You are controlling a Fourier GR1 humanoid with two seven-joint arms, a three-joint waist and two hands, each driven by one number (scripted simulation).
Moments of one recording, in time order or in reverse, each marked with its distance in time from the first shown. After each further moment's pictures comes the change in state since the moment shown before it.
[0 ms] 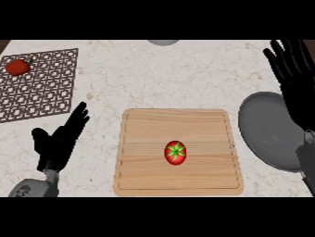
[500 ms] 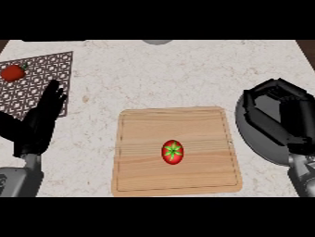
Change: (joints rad) left arm -0.070 0.034 0.124 -0.107 0.021 0.095 0.058; right arm 0.125 -0.002 0.134 -0.094 0.364 -0.270 0.018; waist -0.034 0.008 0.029
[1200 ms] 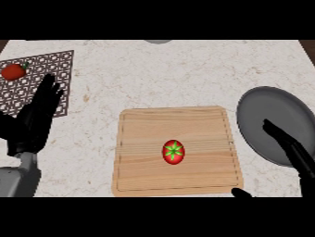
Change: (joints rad) left arm -0.006 -0.007 0.008 -0.107 -0.011 0.051 0.095; right arm 0.392 -0.202 0.238 -0.436 0.638 -0.073 0.346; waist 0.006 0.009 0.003
